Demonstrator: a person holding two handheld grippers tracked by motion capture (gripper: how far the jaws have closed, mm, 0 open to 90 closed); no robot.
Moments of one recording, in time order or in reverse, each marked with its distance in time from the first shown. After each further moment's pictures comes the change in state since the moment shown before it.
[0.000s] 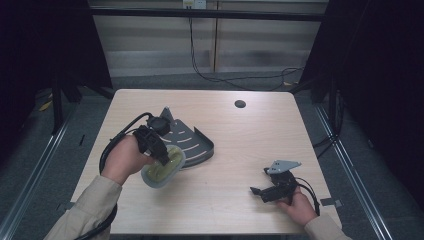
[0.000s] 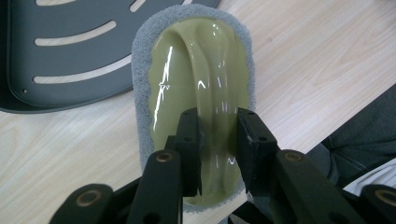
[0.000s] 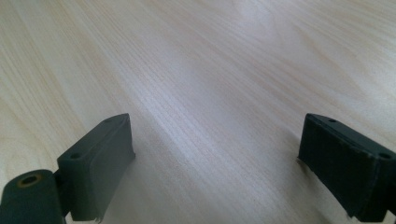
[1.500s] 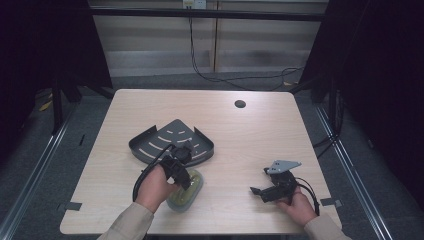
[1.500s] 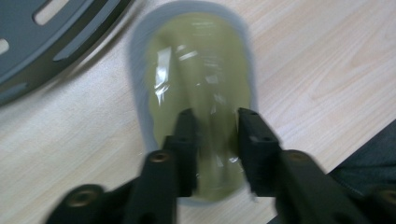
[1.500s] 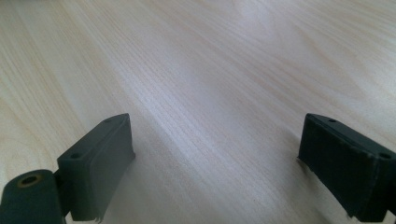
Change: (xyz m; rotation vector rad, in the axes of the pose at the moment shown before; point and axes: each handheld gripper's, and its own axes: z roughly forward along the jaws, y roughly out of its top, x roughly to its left) left arm -0.043 -0.006 0.095 0.025 -0.047 -0.004; right arm 0.000 0.000 0.000 0.002 0.003 0.002
